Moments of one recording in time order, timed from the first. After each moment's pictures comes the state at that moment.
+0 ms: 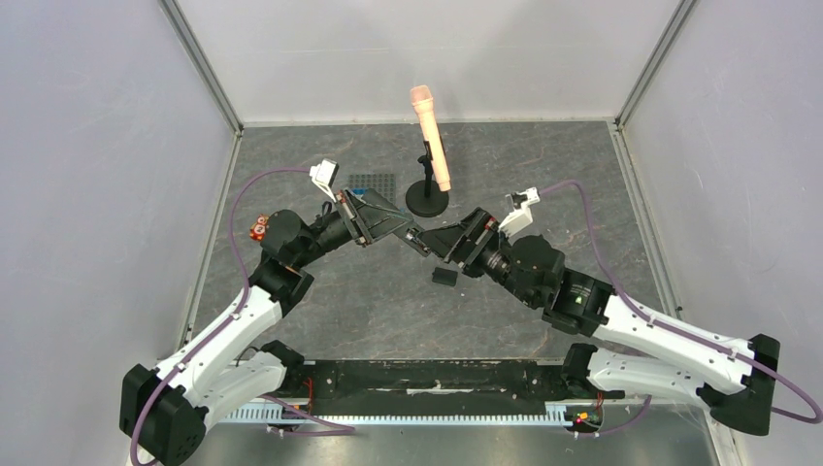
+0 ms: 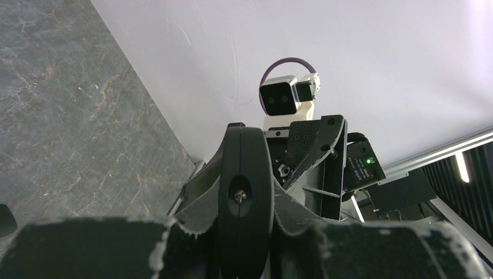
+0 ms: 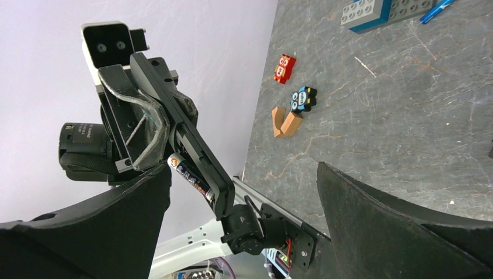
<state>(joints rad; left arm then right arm) -0.52 0.92 0.65 0.48 0.55 -1.19 1.06 0.89 0.82 -0.06 0.34 1.15</state>
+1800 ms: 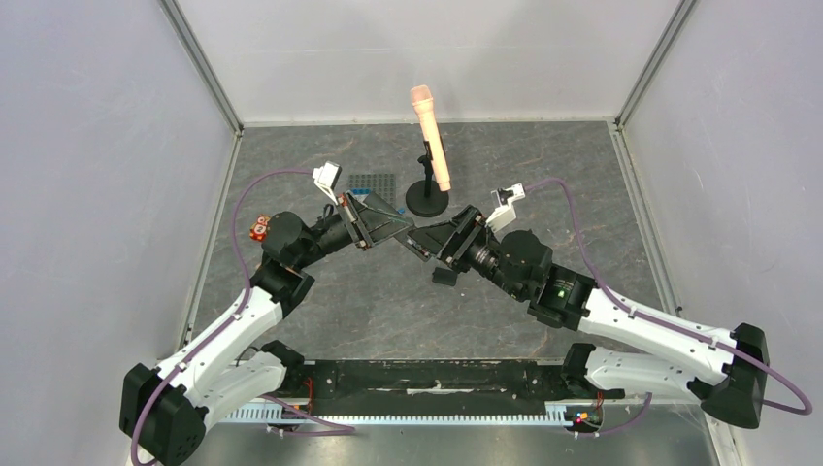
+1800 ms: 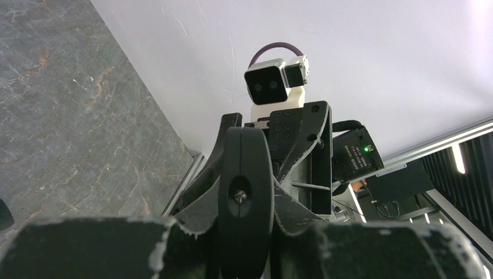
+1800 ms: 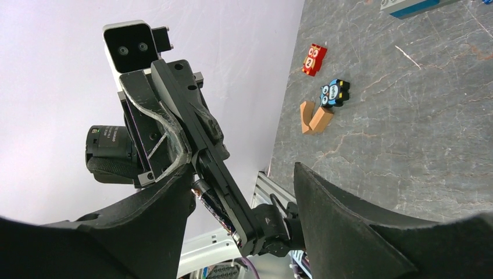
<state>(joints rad) -0.52 0.92 0.63 0.50 0.58 -1.19 1.04 0.99 0.82 0.09 0.25 1.20</state>
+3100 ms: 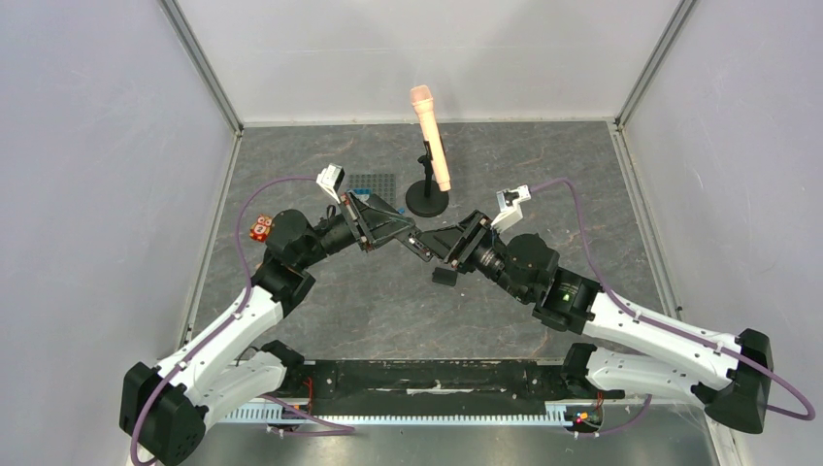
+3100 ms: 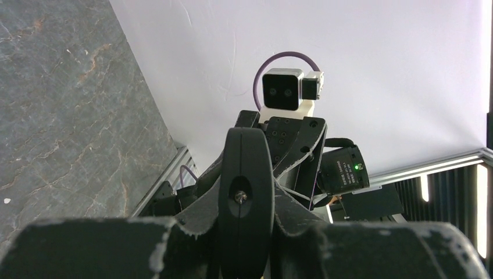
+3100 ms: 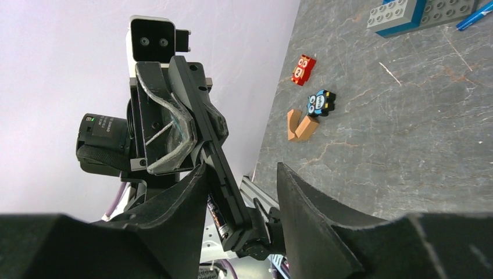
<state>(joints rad) -0.52 0.92 0.64 0.43 0.55 -1.31 1.03 0.95 0.78 0.11 0.25 1.12</state>
